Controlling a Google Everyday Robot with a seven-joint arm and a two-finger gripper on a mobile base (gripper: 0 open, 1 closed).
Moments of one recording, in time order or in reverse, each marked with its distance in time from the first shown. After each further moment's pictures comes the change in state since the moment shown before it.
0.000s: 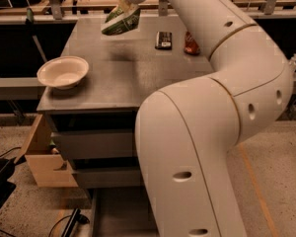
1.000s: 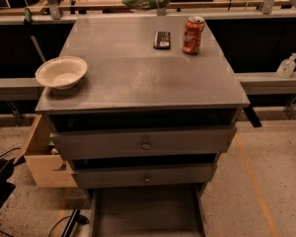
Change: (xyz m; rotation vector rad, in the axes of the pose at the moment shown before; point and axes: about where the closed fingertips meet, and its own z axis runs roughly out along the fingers) arm 0.022 -0.015 -0.191 0.118 -0.257 0.120
